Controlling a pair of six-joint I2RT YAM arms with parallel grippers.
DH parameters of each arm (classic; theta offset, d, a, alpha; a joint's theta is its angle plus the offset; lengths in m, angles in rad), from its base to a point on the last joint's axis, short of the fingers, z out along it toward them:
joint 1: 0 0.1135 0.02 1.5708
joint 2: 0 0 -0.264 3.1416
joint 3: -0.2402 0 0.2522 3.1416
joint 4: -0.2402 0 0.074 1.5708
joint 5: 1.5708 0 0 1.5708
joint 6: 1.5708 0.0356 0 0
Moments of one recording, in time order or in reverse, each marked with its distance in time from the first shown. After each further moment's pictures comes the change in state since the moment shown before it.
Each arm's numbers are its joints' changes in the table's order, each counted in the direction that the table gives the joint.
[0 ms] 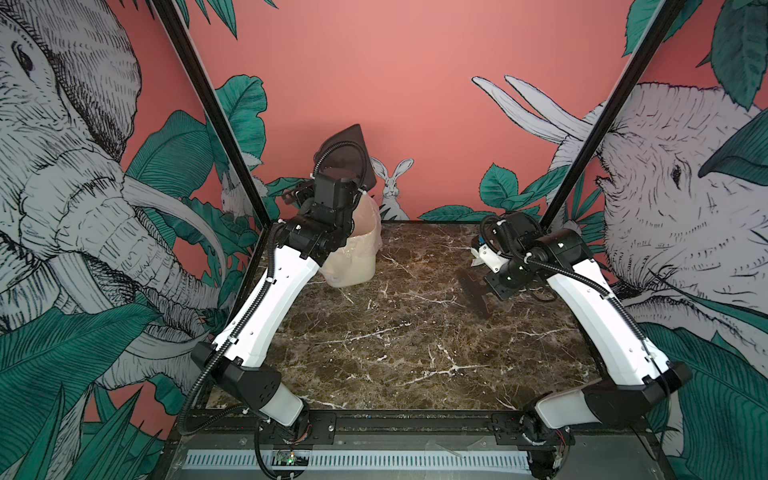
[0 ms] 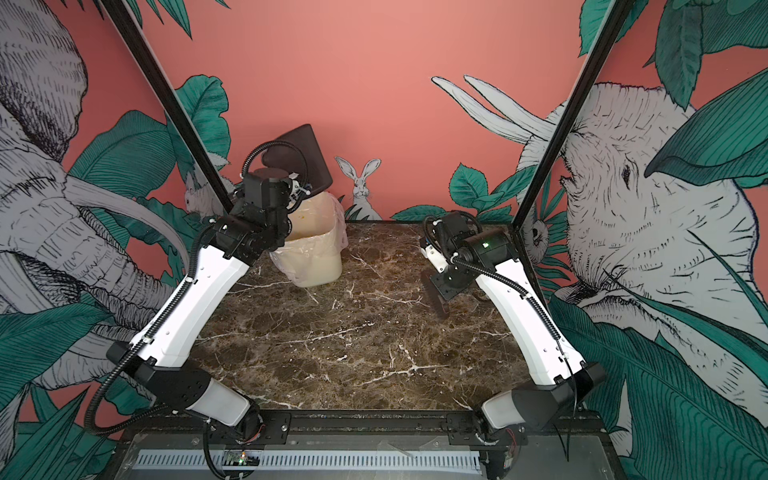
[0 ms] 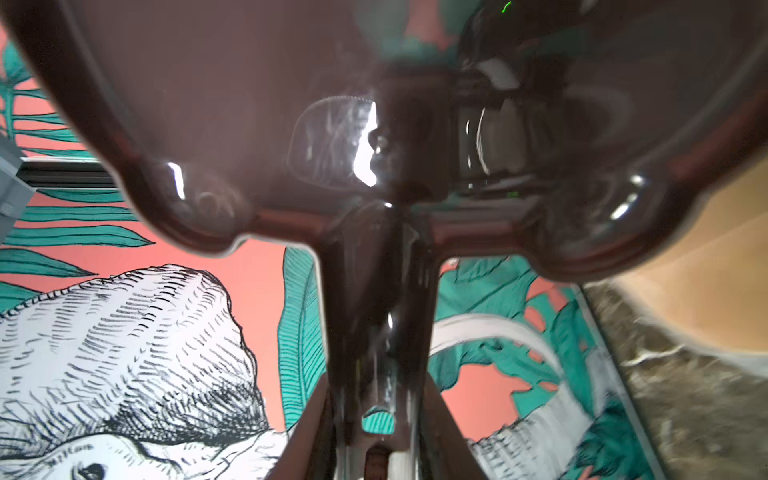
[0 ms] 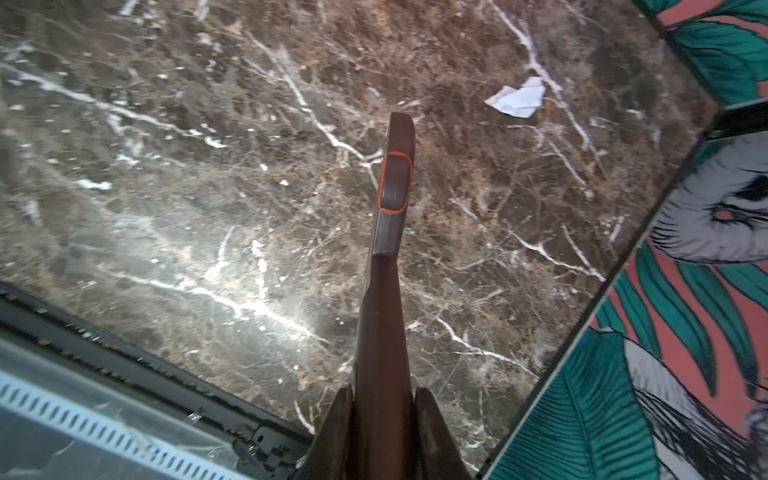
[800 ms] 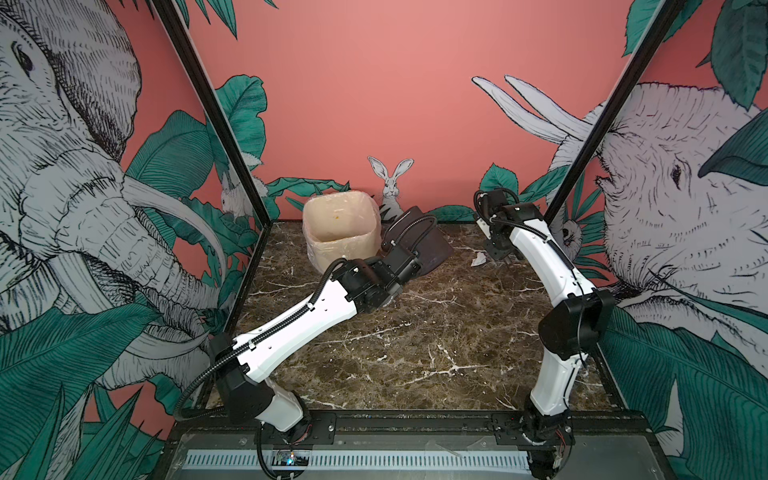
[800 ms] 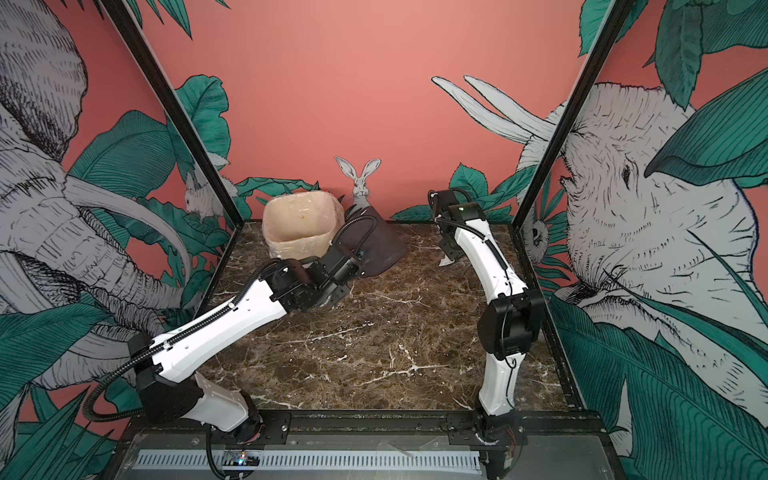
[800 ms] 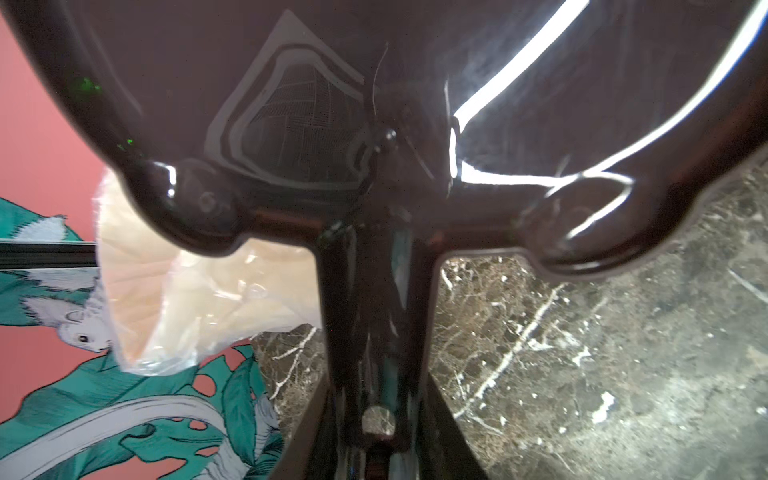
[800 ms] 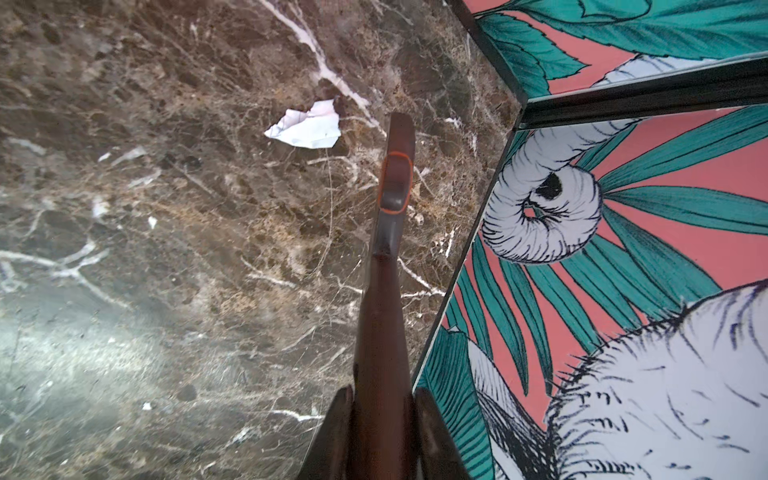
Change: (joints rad) left arm -0.375 0.061 0.421 -0.339 0.434 -0.968; right arm -0.180 -0.471 -0.253 0.229 0.325 -0.171
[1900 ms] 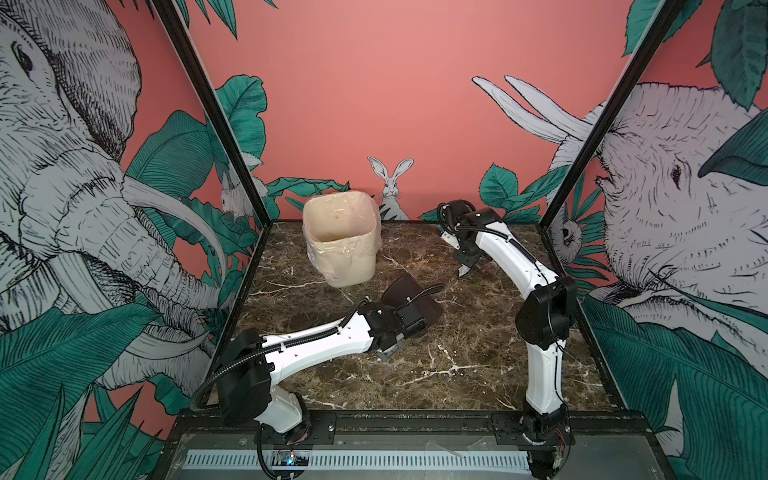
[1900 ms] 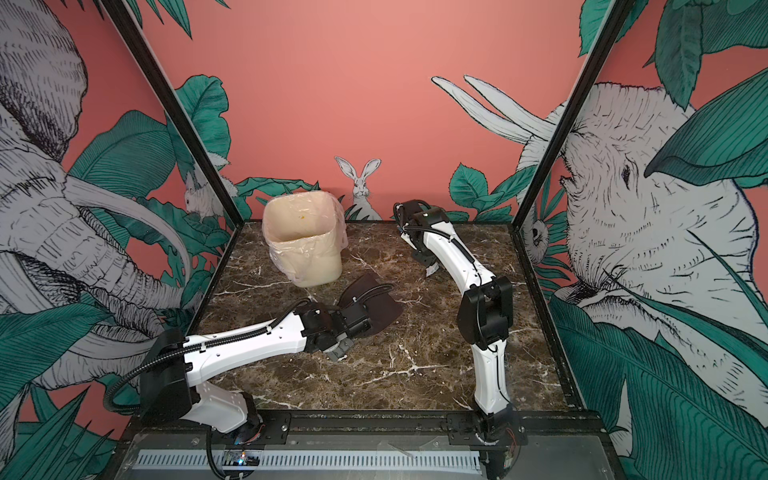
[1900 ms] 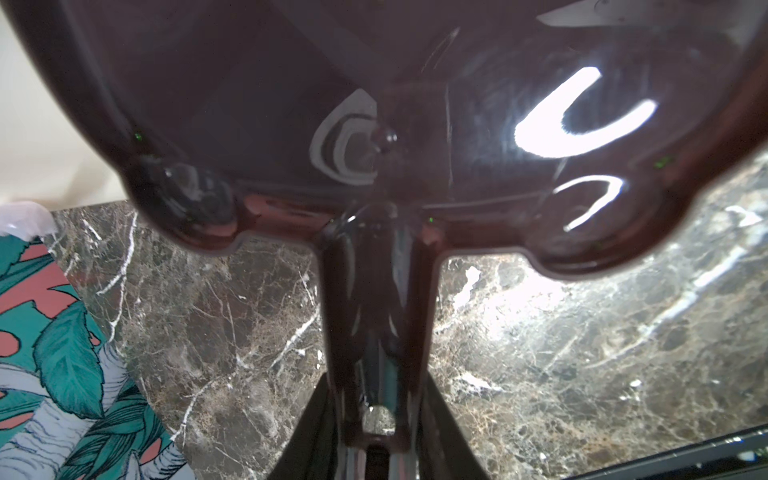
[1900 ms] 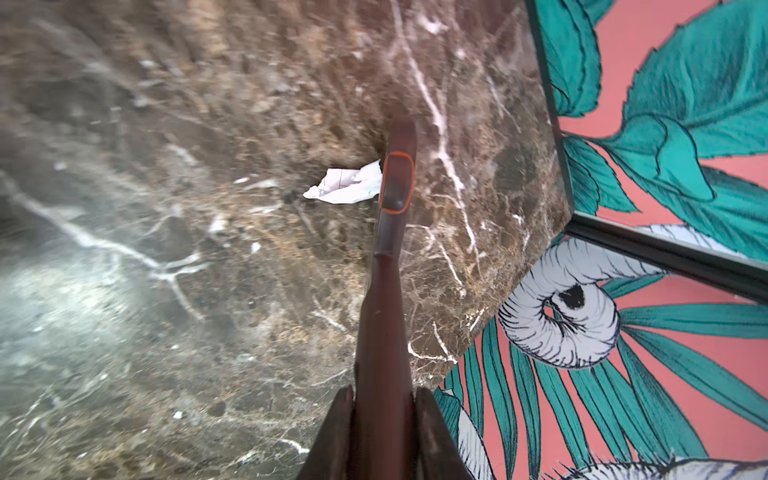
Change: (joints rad) left arm -0.141 0.006 0.400 0.024 0.178 -0.317; right arm 0.205 -0.103 -0.008 -0.014 -0.053 -0.129
